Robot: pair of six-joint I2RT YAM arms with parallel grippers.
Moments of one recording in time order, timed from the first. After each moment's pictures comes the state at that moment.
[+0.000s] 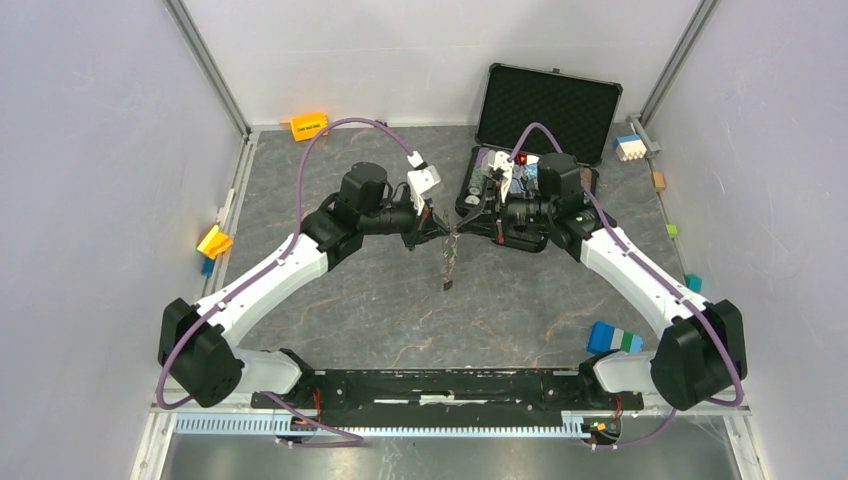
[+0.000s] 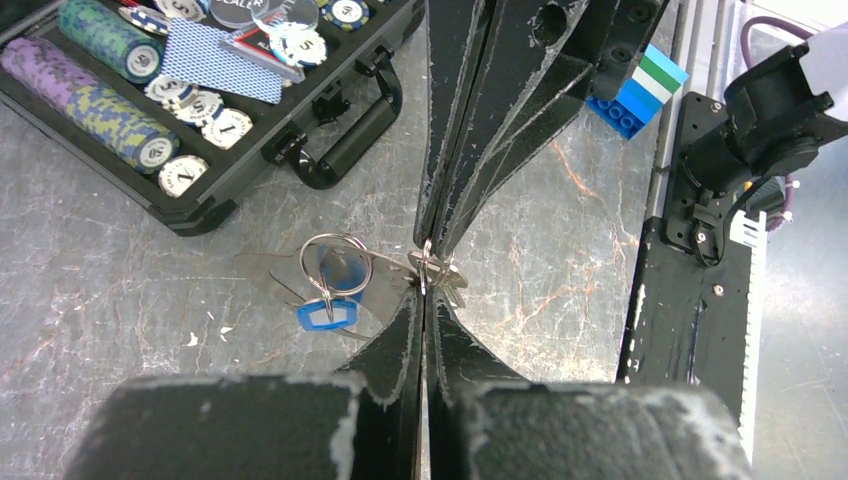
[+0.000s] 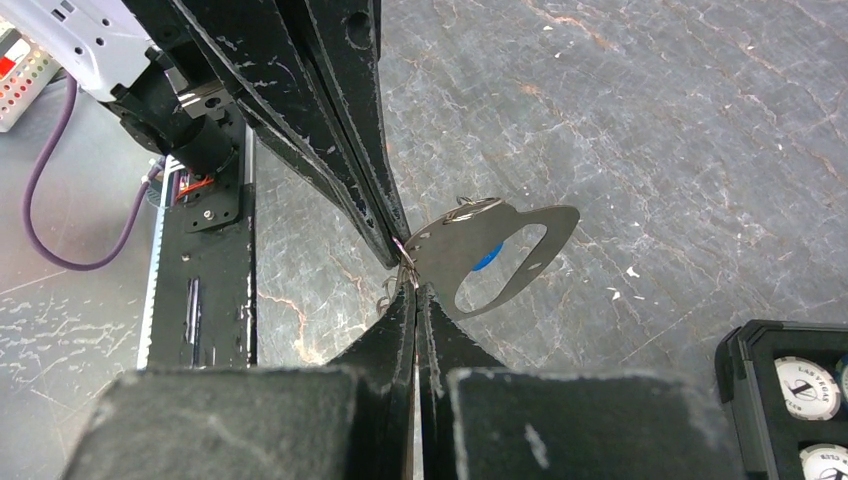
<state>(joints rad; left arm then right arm) -0.65 1.32 1.10 -0.21 0.59 0.11 0.41 1.32 1.01 -0.09 -0.97 -0.13</state>
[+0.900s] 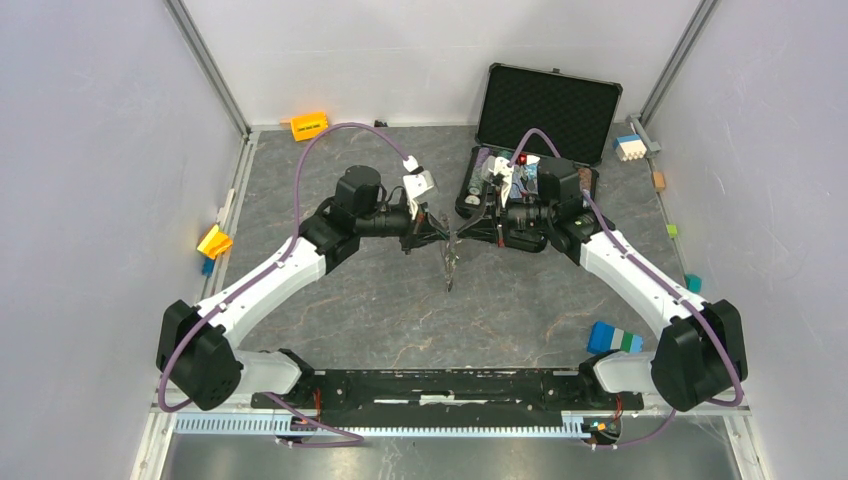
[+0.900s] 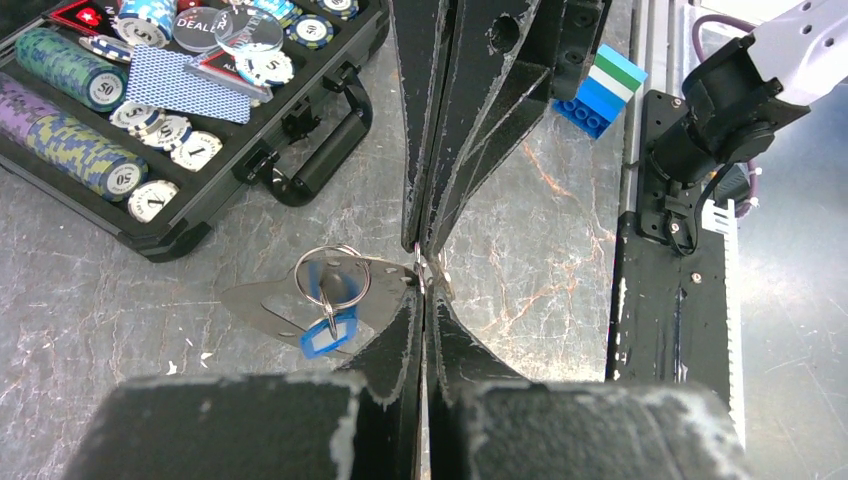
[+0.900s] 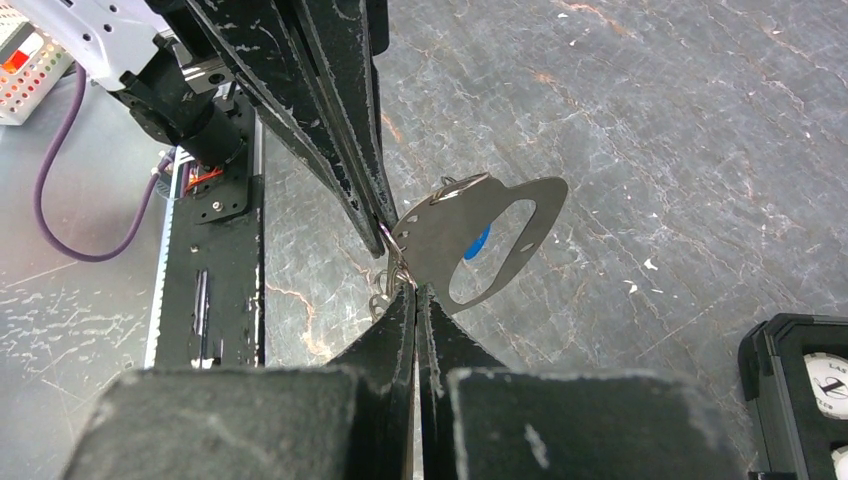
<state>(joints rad) -0.62 1.30 1.04 -0.12 0.70 0.11 0.41 1.32 0.97 -0.07 -0.98 -0.12</state>
